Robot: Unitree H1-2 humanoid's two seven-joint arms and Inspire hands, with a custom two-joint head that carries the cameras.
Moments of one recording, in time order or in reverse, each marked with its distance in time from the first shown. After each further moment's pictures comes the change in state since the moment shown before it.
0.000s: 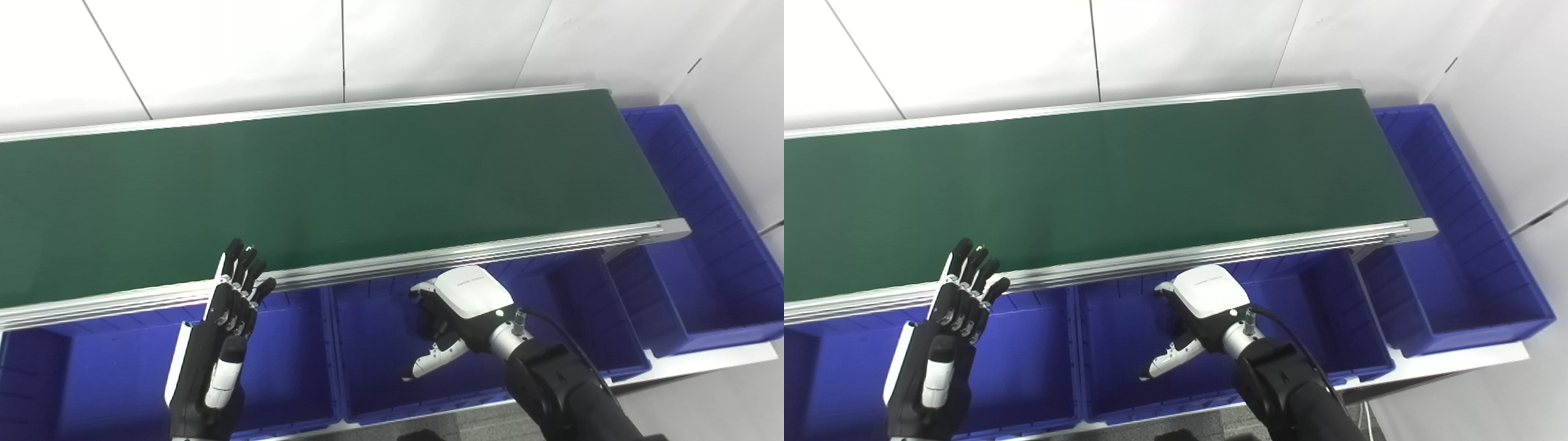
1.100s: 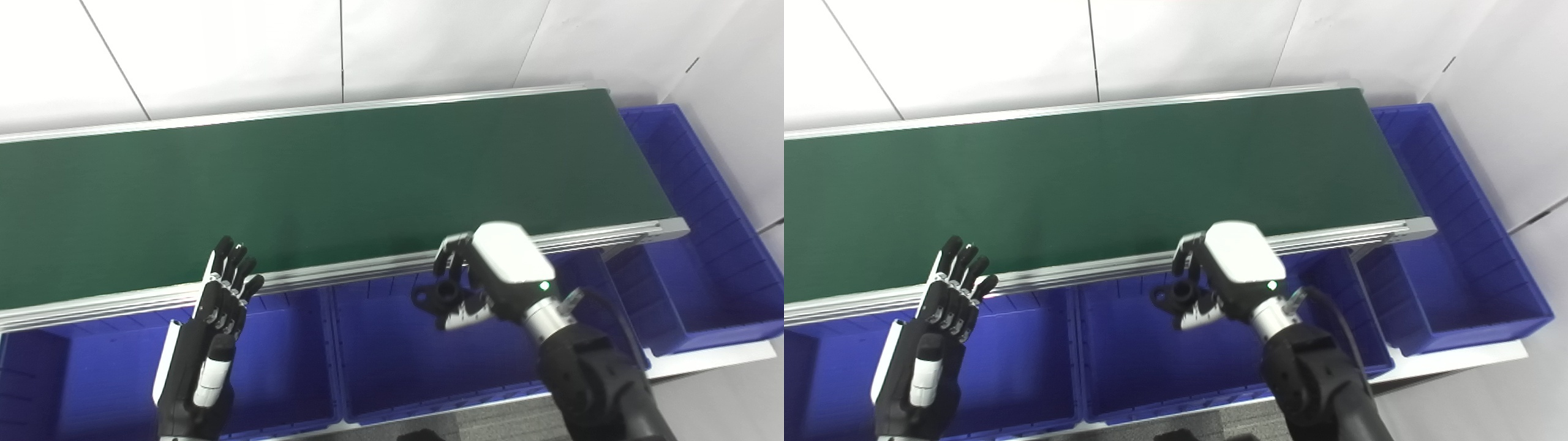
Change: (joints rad) left arm -0.008 0.022 0.013 -0.022 -0.023 0.017 0.004; right arm 0.026 -0.007 -0.067 -0.114 0.144 0.036 -0.155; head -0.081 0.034
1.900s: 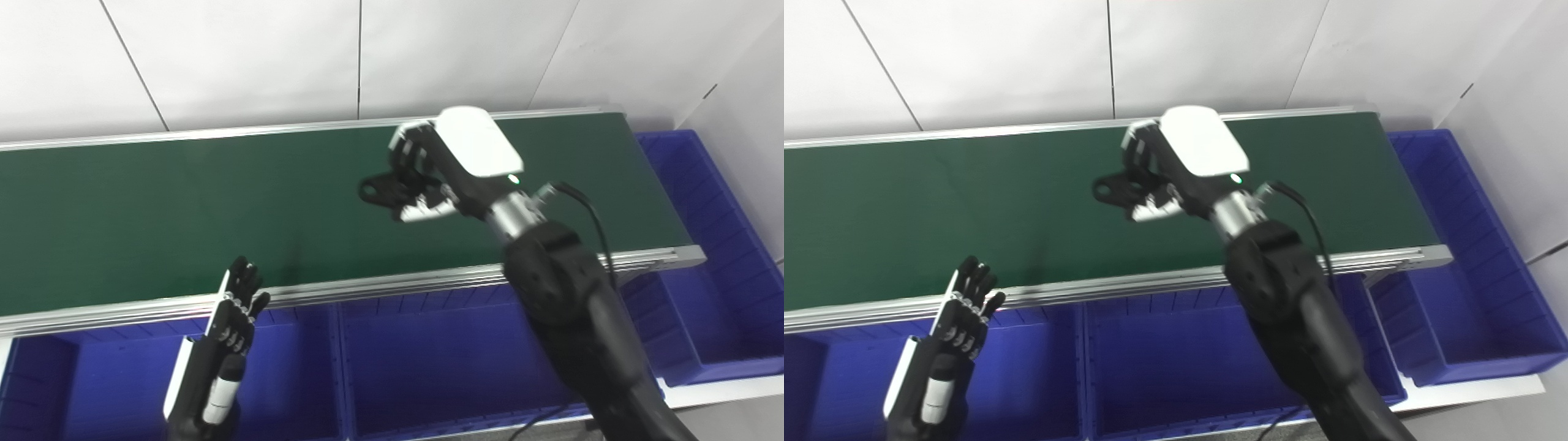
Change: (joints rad) left arm -0.012 0.020 0.004 0.059 0.002 -0.068 0.008; right arm -0.390 -0.014 0.012 -0.119 0.071 0.149 0.093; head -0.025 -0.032
